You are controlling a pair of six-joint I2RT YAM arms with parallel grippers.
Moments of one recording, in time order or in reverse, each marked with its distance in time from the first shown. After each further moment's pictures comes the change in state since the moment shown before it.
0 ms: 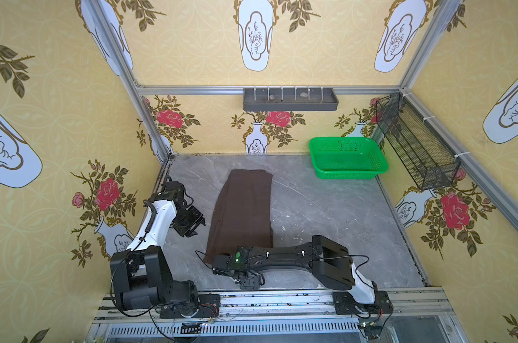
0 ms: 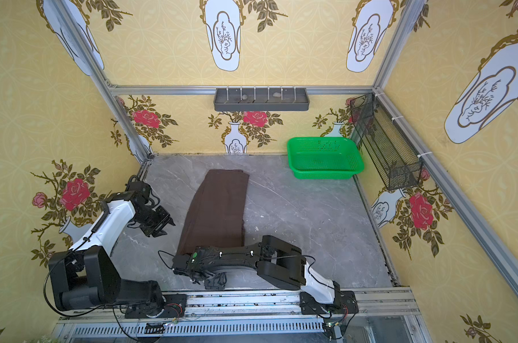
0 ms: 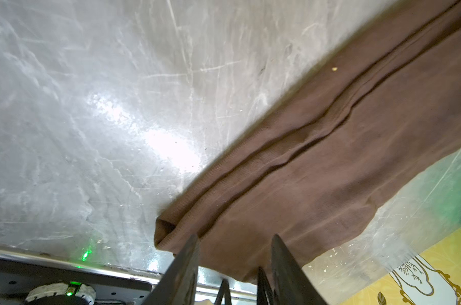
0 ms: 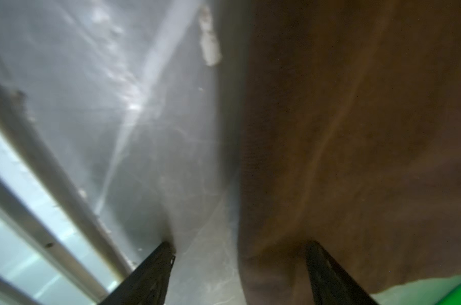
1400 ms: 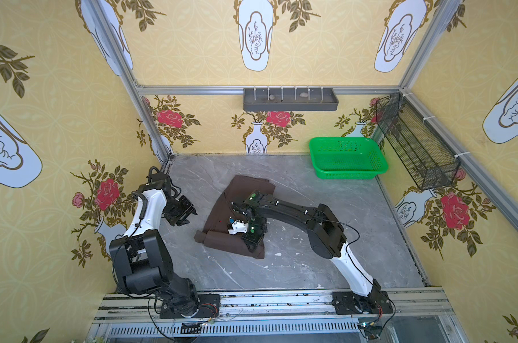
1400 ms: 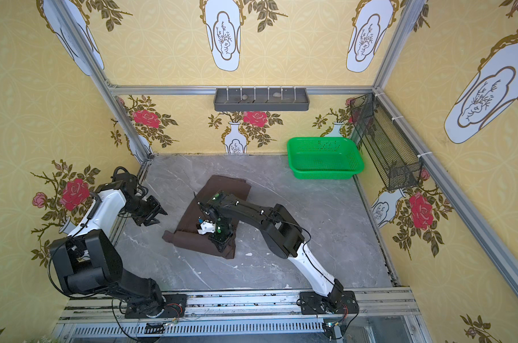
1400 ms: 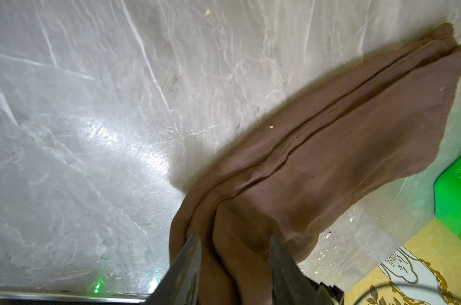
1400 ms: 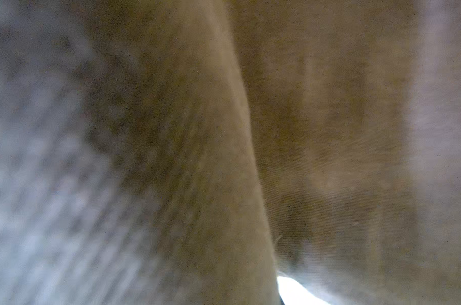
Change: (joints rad) left arm 0.132 0.129 0.184 -0.010 0.051 0.175; right arm -0.440 0.140 0.366 -0.228 -0.763 -0.075
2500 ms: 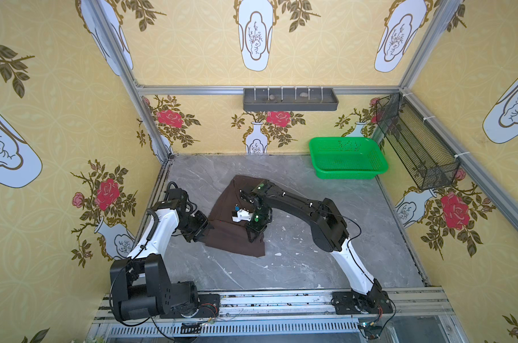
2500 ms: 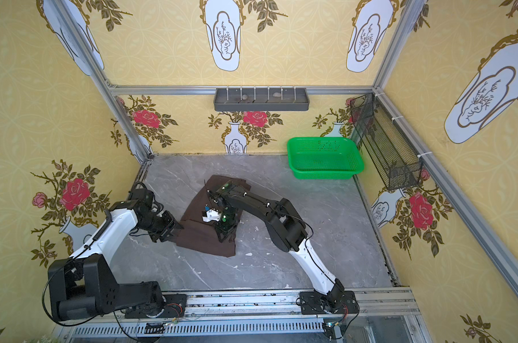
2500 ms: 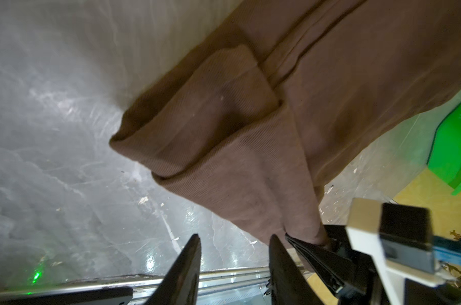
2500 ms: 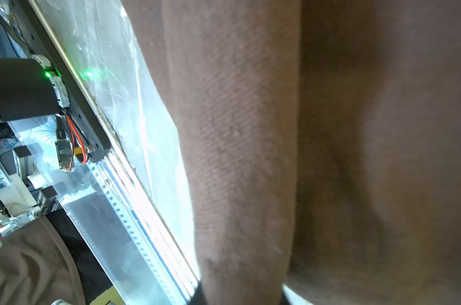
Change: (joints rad) left arm -0.158 -0.183 -0.281 0.104 0.125 -0.132; right arm -0.075 -0.006 0.013 0.036 -0.053 0.015
